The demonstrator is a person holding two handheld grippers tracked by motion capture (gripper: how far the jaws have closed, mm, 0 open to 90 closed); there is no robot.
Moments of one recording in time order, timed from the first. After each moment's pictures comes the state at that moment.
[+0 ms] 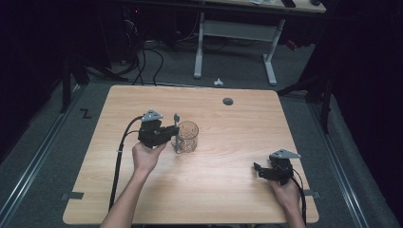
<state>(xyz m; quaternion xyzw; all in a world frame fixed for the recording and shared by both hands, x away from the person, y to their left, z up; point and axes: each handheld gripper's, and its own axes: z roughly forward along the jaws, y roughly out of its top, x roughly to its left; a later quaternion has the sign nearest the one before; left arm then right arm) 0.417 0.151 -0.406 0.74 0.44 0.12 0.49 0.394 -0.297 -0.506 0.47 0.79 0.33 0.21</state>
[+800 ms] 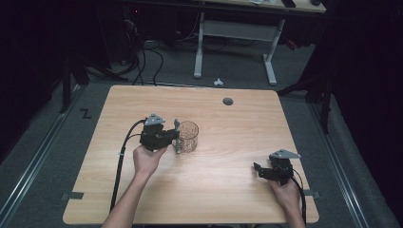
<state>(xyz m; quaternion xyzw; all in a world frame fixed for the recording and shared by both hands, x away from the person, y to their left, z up) 0.414 0.147 -0.417 0.75 0.44 0.13 0.47 0.394 -0.297 -0.506 0.47 0.79 0.33 0.21</state>
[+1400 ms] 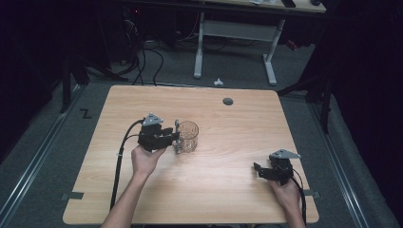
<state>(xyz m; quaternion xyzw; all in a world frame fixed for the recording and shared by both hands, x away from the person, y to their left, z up) 0.411 0.152 -0.414 0.75 0.45 0.14 0.47 0.394 -0.297 -0.506 0.47 0.79 0.33 0.21</state>
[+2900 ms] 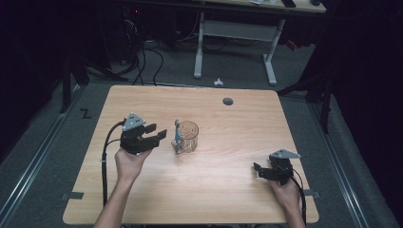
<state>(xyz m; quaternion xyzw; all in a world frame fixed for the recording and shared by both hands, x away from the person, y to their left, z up) 0.378 0.185 -0.388 0.72 0.45 0.20 0.49 0.394 -0.297 -0.506 0.47 0.79 0.33 0.21</state>
